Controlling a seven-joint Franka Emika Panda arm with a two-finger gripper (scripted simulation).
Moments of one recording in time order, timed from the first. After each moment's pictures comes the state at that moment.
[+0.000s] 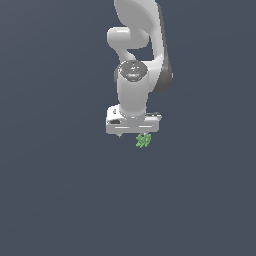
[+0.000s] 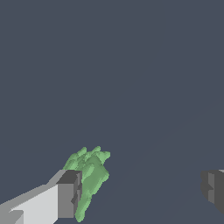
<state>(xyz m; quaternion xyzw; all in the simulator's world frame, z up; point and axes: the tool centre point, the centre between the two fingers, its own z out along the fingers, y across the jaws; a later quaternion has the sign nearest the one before) -0.011 0.017 0.162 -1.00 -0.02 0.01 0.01</state>
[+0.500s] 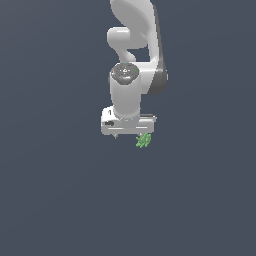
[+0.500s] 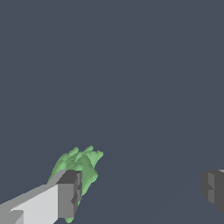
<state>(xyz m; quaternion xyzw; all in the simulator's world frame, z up) -0.012 0.000 0.157 -1.00 -0.01 0.02 0.01</state>
